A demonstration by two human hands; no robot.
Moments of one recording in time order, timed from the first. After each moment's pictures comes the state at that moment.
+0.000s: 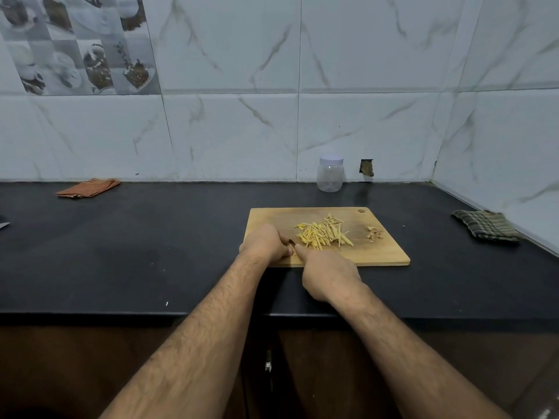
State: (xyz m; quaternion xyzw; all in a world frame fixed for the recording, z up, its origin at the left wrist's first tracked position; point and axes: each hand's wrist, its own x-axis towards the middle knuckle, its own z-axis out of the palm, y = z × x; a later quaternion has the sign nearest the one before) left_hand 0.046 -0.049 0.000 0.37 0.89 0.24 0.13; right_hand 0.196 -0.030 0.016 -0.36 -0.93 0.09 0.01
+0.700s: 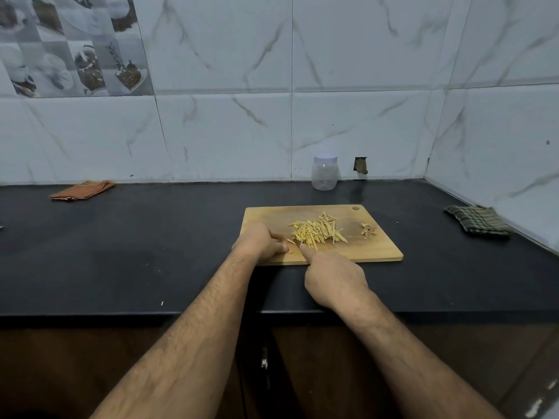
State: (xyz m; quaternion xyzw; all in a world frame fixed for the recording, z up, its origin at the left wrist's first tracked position) left_hand 0.045 -0.055 0.002 0.37 0.87 0.27 0.16; right_hand 0.218 -0.037 0.015 -0.39 -0.91 0.10 0.04
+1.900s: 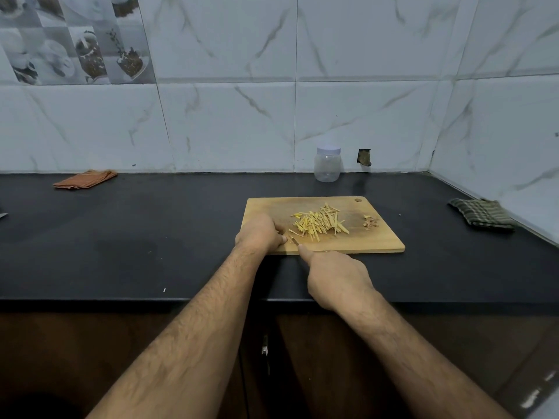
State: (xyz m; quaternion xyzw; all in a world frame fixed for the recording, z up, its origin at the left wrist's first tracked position) left_hand 0.049 -0.052 -0.005 0.35 0.90 0.25 0.10; right_hand 0.225 -0.044 0.010 -0.36 -0.93 0.05 -0.02
